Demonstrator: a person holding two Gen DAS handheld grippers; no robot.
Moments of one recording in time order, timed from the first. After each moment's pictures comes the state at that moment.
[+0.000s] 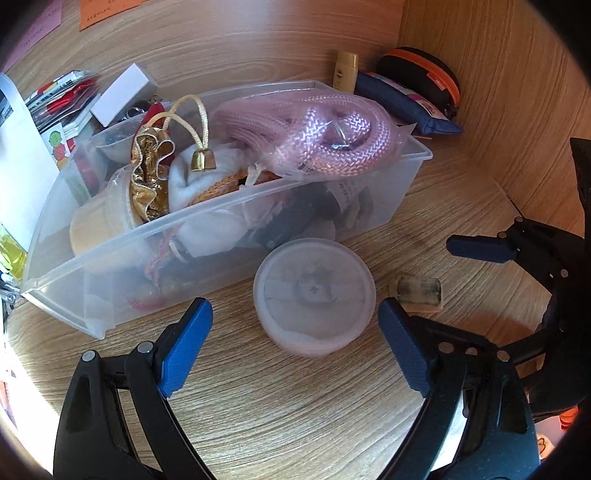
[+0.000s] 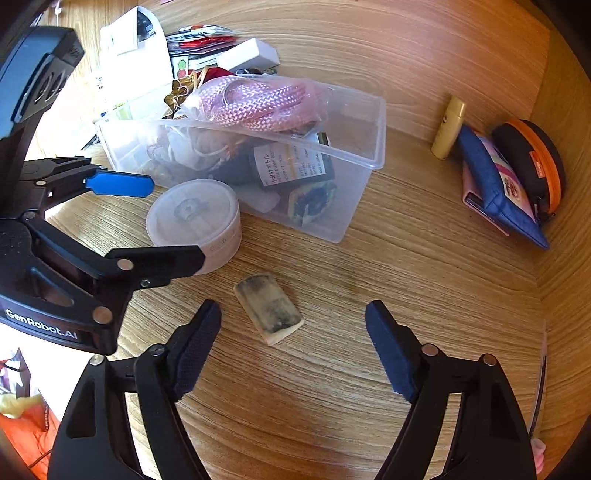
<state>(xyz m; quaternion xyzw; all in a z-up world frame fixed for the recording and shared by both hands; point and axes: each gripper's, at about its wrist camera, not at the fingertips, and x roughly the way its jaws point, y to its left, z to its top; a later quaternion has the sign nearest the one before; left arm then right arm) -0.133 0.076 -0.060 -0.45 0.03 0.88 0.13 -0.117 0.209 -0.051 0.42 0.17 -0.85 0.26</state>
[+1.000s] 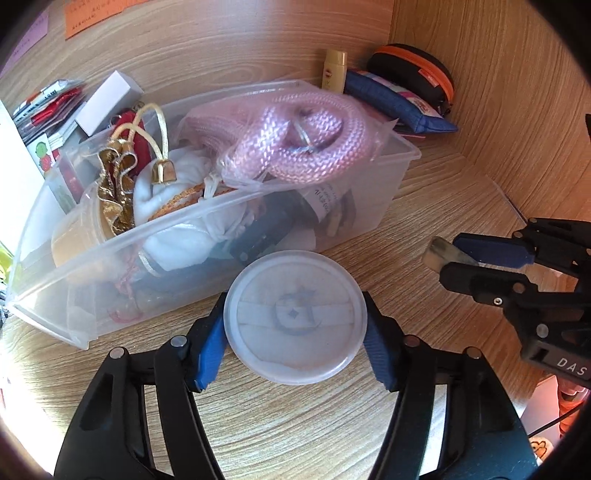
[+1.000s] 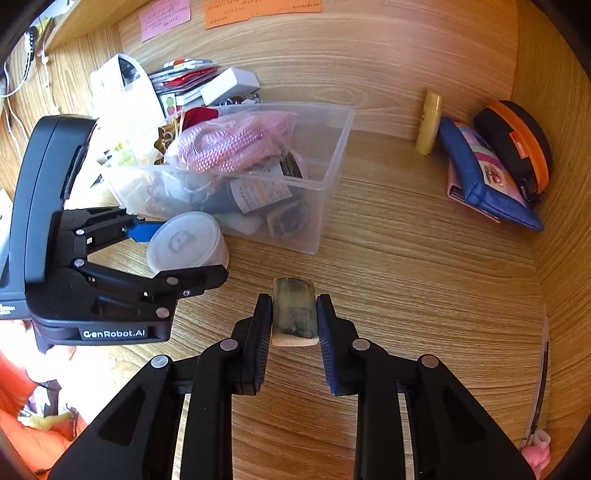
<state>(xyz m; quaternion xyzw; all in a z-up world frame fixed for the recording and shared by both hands) -0.134 0.088 -0.061 -0.44 0.04 0.89 0.14 -0.113 0.237 -0.033 0.41 0.10 -0.87 0.27</state>
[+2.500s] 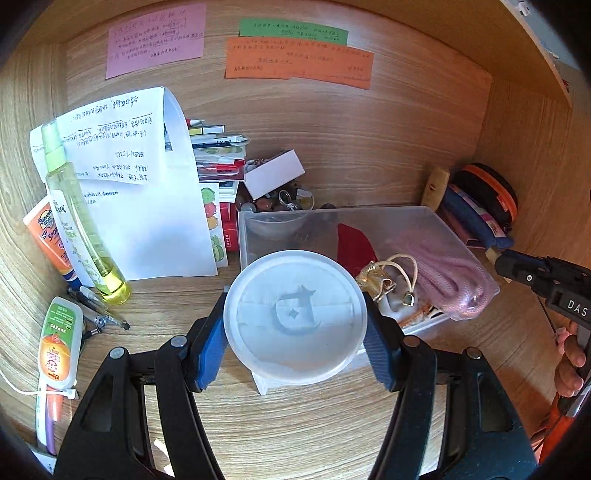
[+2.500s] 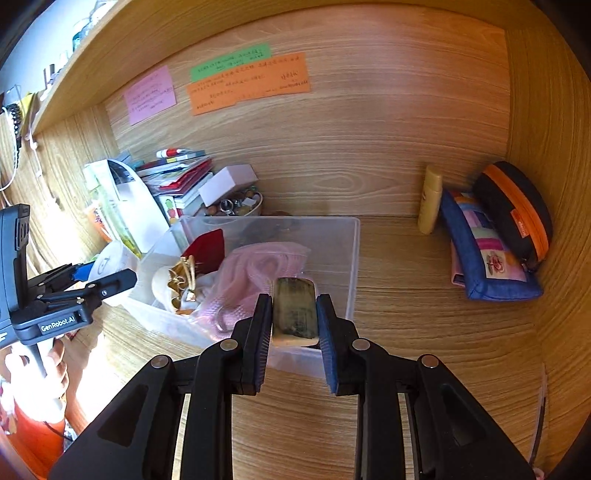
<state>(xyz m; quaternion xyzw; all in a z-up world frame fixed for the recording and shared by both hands) -0.134 -0.043 0.010 -0.34 -0.03 0.94 0.02 -0.165 0.206 0.025 0.34 0.02 -0.91 0.25</state>
